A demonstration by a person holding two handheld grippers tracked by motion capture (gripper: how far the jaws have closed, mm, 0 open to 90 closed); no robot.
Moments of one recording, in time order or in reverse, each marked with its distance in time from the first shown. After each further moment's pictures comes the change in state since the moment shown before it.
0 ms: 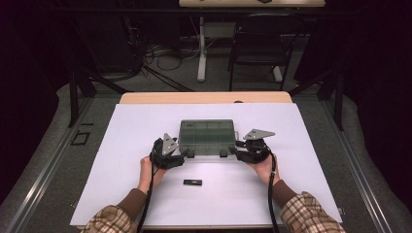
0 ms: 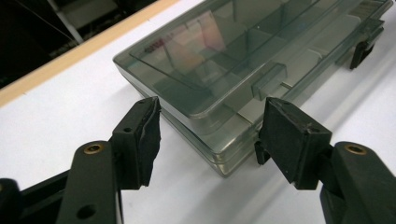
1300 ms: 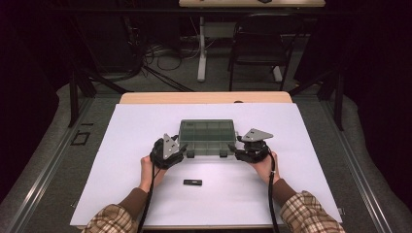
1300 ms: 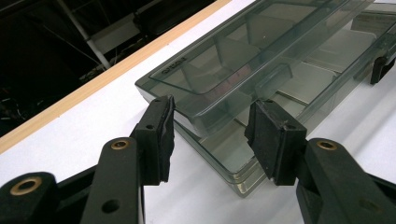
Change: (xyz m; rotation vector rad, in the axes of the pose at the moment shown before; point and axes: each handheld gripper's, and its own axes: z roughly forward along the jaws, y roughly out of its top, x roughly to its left) left arm -0.004 0.001 -0.001 -0.073 0.080 0.047; right arm 0.003 0.005 -0.001 -0.044 -0.079 -0.144
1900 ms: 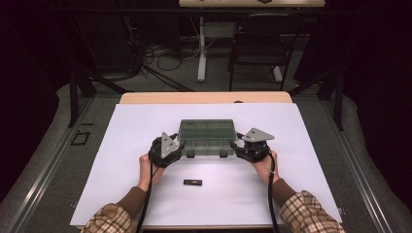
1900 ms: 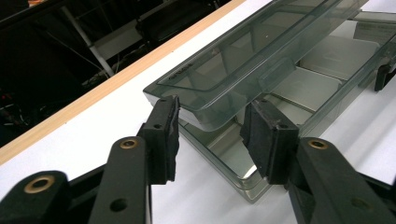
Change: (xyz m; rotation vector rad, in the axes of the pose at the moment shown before) left arm 0.006 0.002 -0.002 -0.023 0.001 0.006; right arm 0.003 0.005 -0.005 -0.066 -0.049 -0.027
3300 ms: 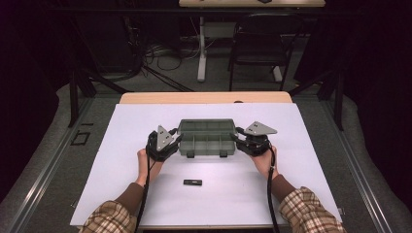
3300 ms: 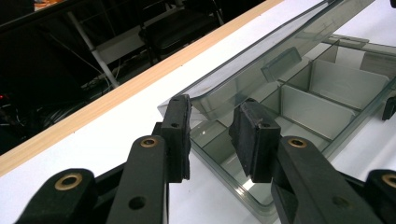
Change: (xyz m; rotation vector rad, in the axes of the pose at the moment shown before) left arm 0.016 0.013 -0.001 -0.034 0.000 -0.046; right arm -0.011 0.012 0.003 -0.055 -0.022 0.061
